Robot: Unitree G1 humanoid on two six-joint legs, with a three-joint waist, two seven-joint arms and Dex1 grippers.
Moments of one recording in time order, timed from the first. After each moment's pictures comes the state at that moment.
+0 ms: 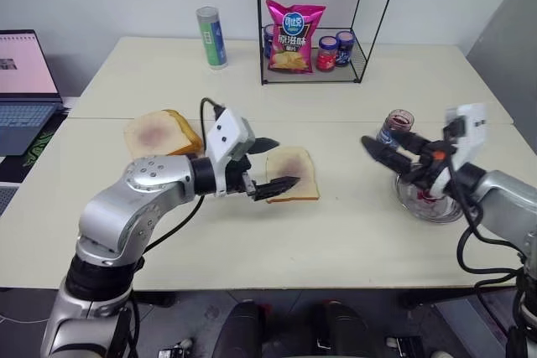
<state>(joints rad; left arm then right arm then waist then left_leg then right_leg) -0.56 0.60 -0.13 -0.43 -0.56 0.77 -0.86 -0.25 -0.69 -0.45 -0.52 1.18 1.02 0.05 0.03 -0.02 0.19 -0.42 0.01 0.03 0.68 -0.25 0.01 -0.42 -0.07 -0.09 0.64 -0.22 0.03</state>
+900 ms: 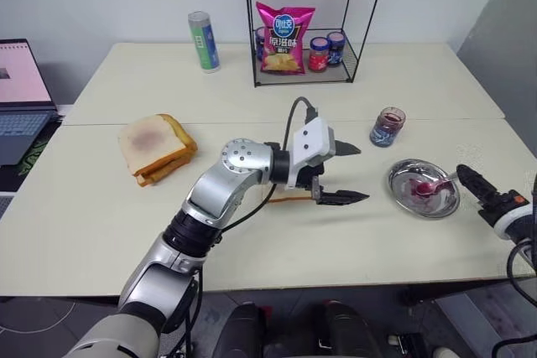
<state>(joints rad) -0.75 0.31 -0.37 -0.03 -0.31 0.39 -1.02 -0.10 -0.60 -0.63 0.04 1.10 0.82 0.20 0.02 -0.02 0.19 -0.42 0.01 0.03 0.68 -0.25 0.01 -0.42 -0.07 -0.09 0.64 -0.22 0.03</state>
